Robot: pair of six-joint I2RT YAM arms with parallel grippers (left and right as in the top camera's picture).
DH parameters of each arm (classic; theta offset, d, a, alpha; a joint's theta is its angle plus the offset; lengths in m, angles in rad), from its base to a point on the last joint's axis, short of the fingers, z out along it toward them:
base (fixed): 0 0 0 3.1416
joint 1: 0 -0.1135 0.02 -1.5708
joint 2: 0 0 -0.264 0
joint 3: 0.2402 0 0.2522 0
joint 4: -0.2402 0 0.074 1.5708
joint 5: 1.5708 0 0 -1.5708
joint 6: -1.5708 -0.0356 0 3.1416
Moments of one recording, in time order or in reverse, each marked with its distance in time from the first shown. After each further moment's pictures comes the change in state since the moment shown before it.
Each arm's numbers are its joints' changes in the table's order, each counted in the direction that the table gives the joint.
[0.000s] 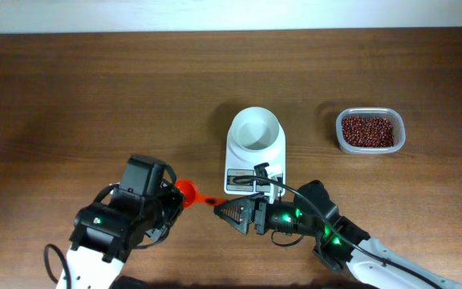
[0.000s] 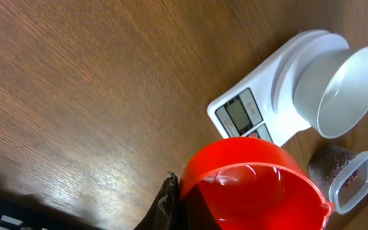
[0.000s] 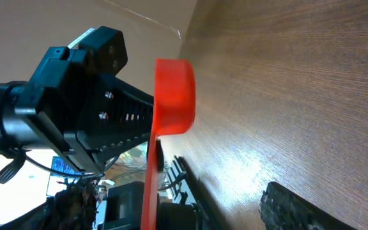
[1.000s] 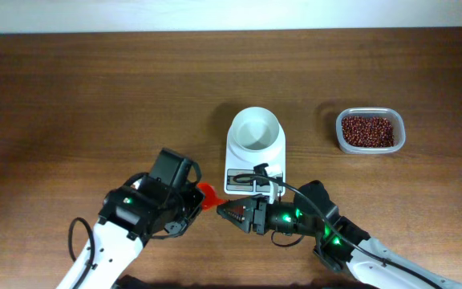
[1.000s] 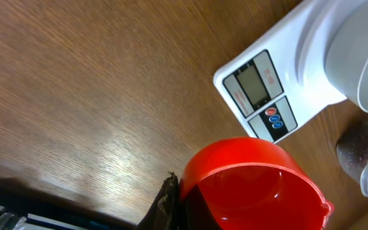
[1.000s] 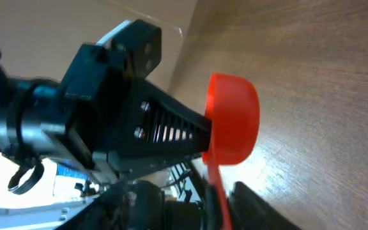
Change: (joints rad) left arm 0.132 -0.142 -0.002 0.068 0.034 0.069; right arm -0.001 0.000 0.000 0.000 -0.006 -0.026
